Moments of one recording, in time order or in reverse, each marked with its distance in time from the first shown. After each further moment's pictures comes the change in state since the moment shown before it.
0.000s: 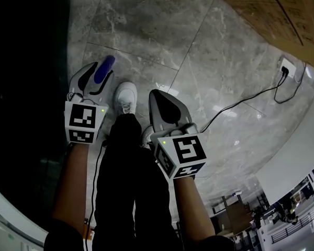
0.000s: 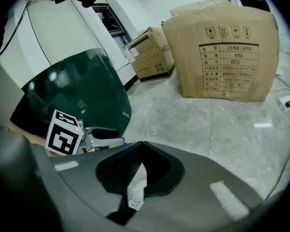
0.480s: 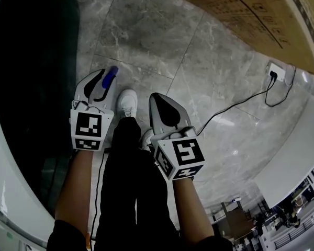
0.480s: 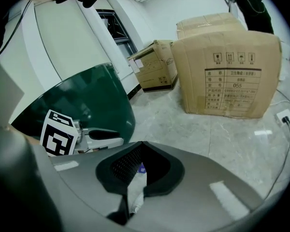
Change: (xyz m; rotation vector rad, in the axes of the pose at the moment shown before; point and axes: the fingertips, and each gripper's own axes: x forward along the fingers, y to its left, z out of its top) left arm -0.055 -0.004 0.074 0.020 -0.098 0.033; right arm -0.044 0.026 0.059 -0.033 -0.075 -0.005
